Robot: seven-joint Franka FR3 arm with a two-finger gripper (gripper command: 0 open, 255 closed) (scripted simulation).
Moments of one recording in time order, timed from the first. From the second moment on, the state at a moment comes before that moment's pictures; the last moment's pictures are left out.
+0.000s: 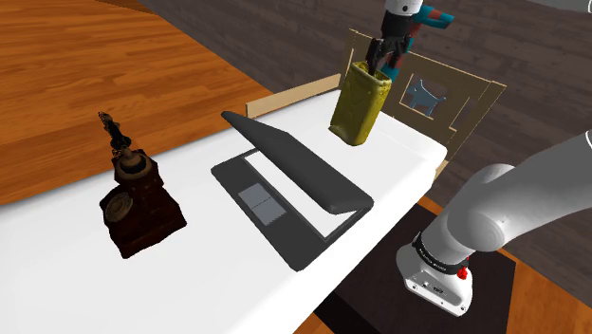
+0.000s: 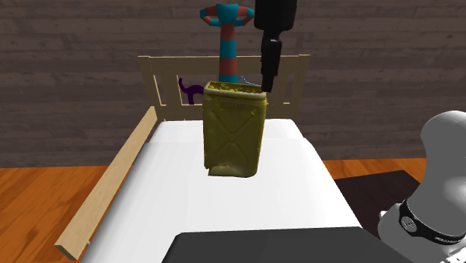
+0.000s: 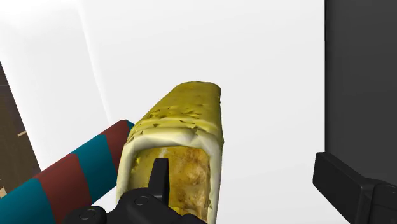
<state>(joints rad) -0.11 -0.36 -0.29 -2.03 -0.18 1.72 -0.09</state>
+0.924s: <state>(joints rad) -0.11 -0.29 -0.33 -2.08 -0.16 1.85 -0.11</state>
